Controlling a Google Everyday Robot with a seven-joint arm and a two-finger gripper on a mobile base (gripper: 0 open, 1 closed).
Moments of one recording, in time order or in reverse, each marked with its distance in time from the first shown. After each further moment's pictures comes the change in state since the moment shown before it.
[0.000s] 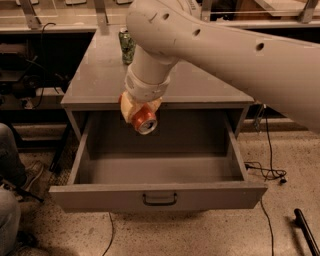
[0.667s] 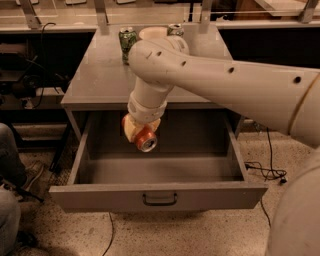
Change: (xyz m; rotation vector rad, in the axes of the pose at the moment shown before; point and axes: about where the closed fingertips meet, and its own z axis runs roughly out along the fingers) arm 0.019 -0.011 0.082 -0.030 0.094 -0.030
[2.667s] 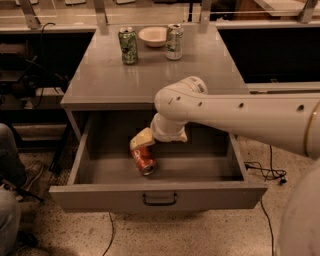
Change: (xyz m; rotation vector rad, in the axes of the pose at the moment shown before) arm 0.018 -0.077 0.077 0.094 -0.151 0.245
